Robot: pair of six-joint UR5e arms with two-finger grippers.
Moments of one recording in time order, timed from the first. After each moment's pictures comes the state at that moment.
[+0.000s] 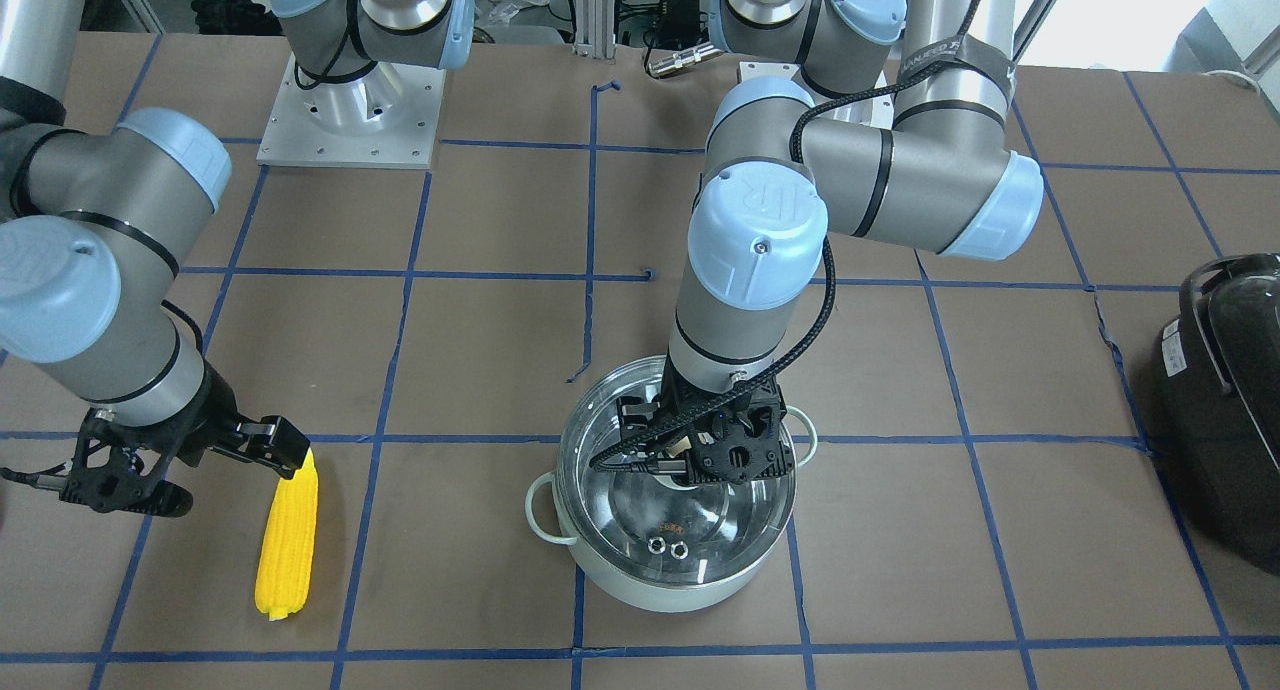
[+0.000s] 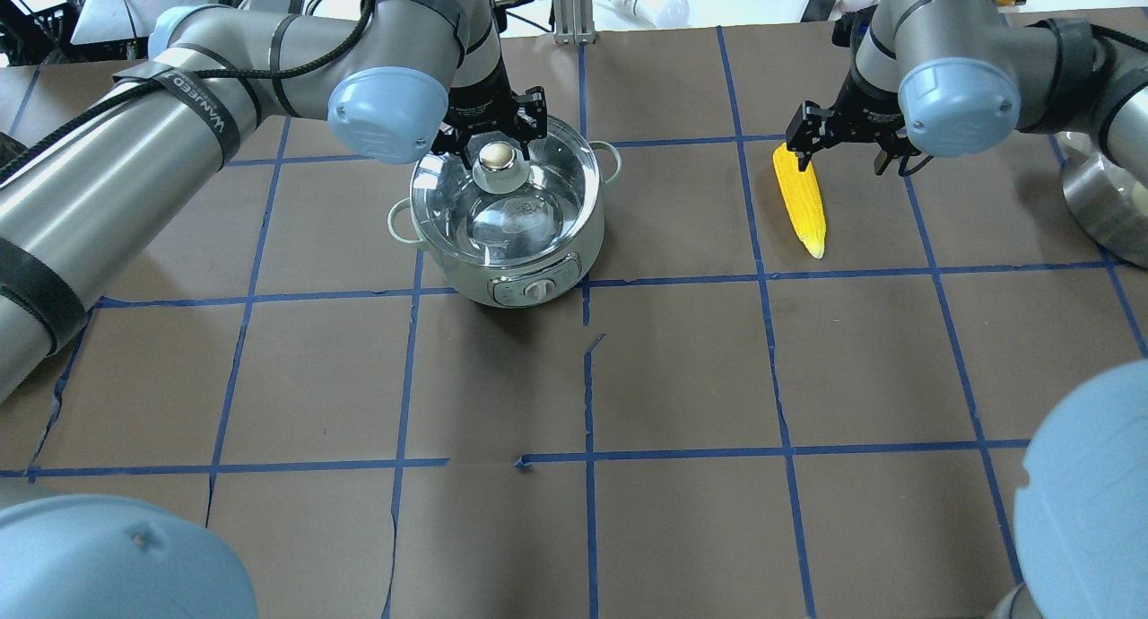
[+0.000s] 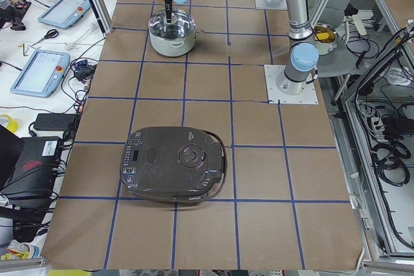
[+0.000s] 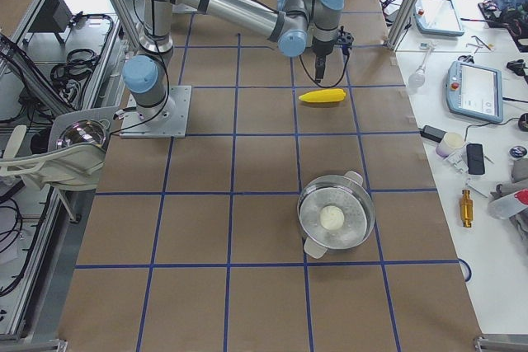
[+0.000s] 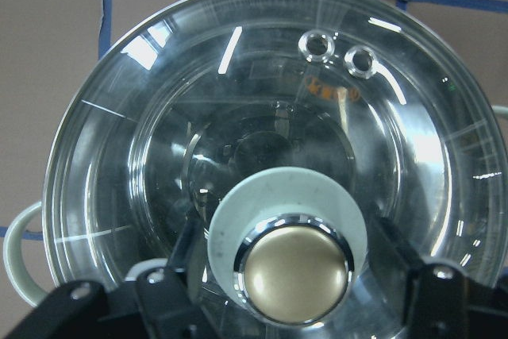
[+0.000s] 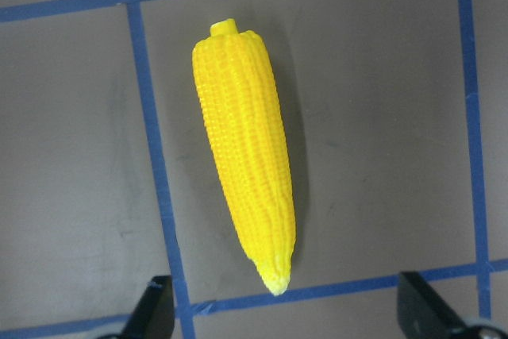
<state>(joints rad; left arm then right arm) -1.79 -2.02 -1.42 -1.17 1.57 -0.34 1.44 -1.17 1.62 -2.06 -1.59 0.00</state>
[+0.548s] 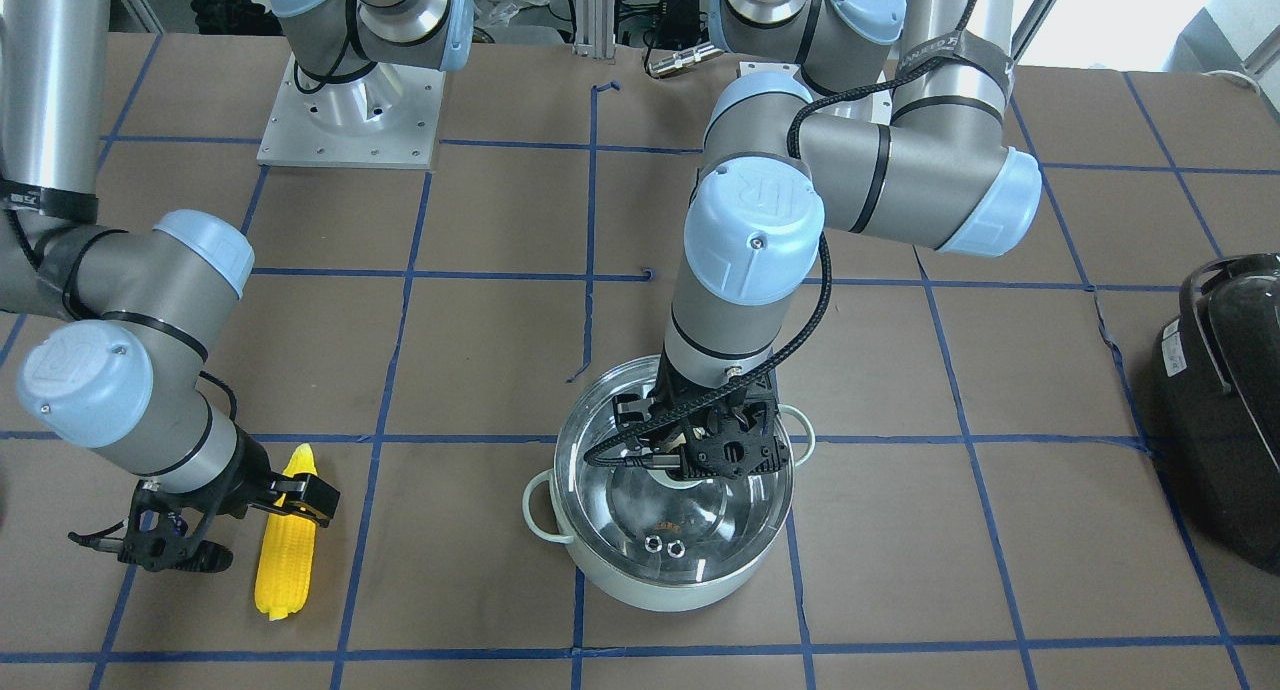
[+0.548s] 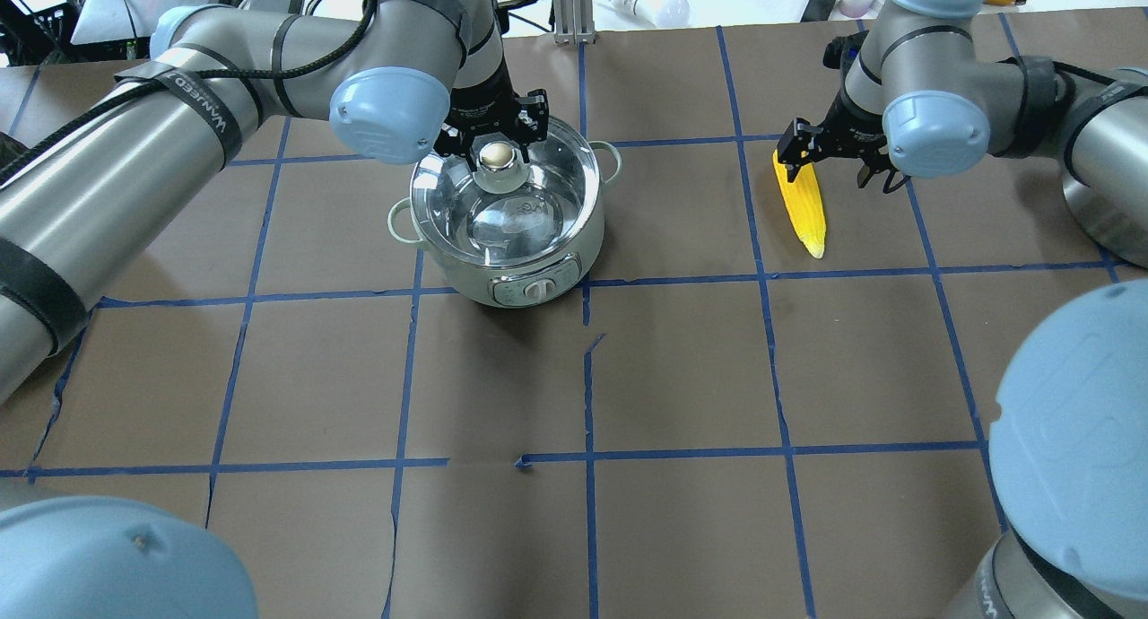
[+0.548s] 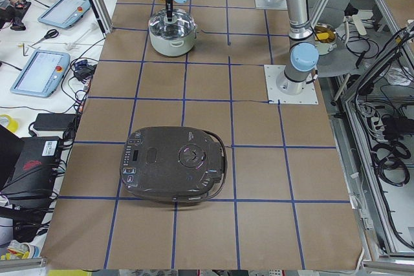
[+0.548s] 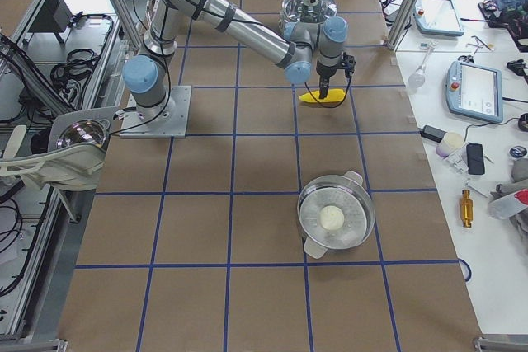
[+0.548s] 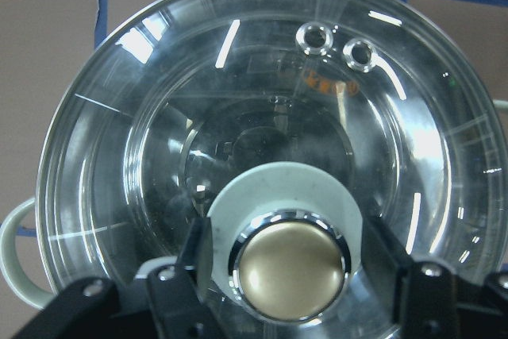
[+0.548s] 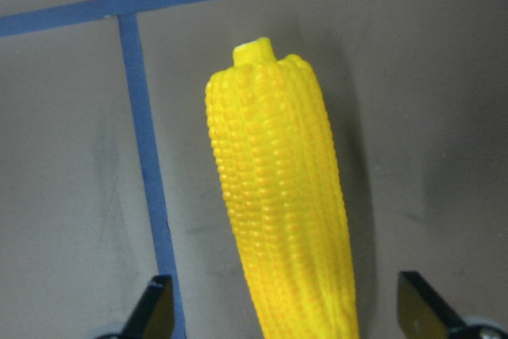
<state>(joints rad) -1.79 -2.01 -1.42 -1.18 1.56 -0.34 1.43 -1.04 1.64 -2.22 -1.49 -0.02</state>
